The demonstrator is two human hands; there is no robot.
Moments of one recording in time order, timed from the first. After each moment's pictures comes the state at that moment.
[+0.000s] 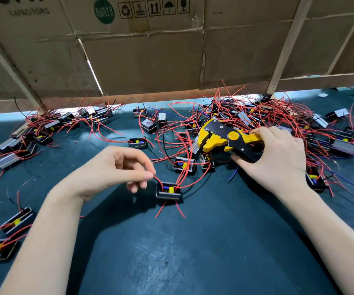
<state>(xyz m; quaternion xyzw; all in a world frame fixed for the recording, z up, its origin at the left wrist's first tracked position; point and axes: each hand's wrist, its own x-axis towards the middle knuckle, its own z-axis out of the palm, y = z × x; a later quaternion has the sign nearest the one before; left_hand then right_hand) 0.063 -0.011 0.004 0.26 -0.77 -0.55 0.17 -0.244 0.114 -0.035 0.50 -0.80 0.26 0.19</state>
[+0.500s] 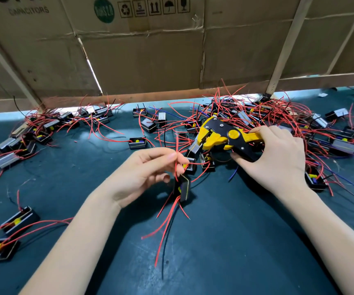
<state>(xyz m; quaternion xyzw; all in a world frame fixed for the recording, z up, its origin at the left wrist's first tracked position) 0.015 0.009 -0.019 0.20 -0.65 -0.69 0.25 -0.243 0.113 -0.034 0.50 -0.80 0.28 0.19</state>
